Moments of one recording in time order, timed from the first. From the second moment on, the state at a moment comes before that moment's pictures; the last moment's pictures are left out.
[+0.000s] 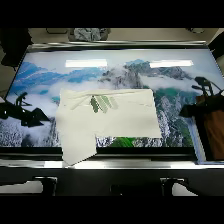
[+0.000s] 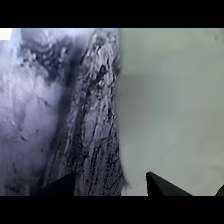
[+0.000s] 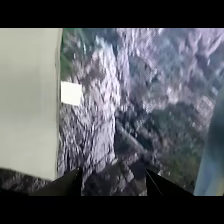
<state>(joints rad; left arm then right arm) 0.43 -1.49 1.15 1.12 -1.43 -1.31 -0.39 -1.33 1.23 -1.32 1.37 1.03</state>
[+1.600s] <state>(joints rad) 0.28 -1.42 0.92 1.01 -1.30 -1.20 -0.31 -1.37 0.79 -0.98 1.11 0.95</state>
